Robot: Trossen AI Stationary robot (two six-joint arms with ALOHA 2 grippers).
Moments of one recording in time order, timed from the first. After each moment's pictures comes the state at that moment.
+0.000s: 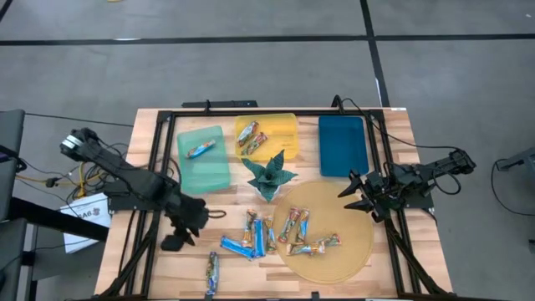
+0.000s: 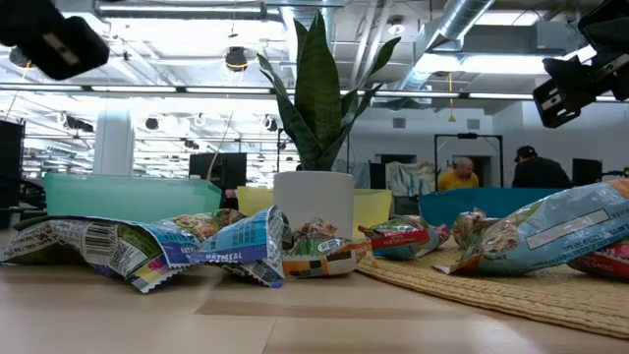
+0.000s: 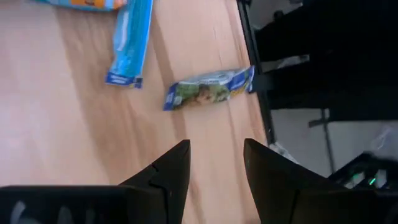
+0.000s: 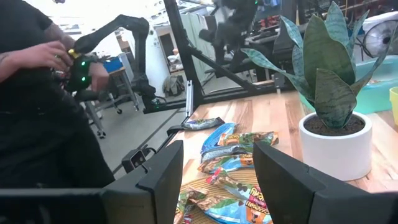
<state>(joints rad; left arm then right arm) -0.49 1.14 0.84 -0.67 0.36 -0.47 0.34 0.01 0.02 -0.01 -0.02 0.24</state>
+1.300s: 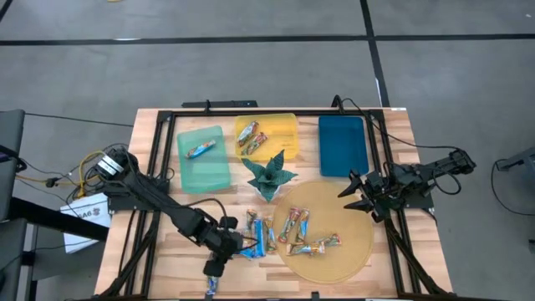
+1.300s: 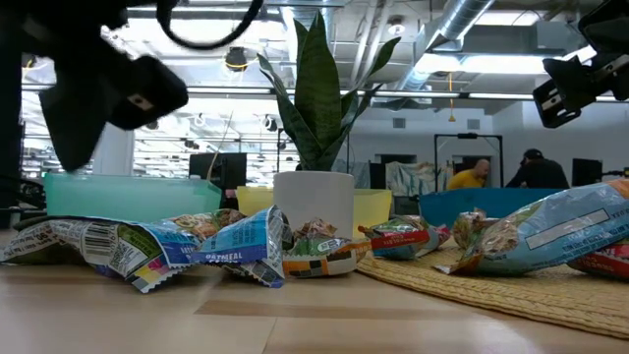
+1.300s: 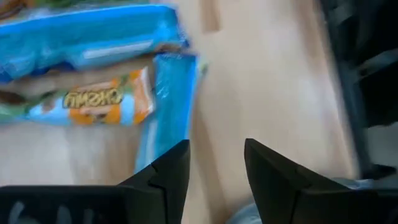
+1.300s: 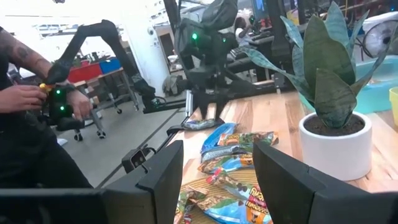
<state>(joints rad) -0.57 1.69 1.04 -0.44 0.01 -0.40 0.34 0.01 0.02 -0.01 -0.02 0.24</state>
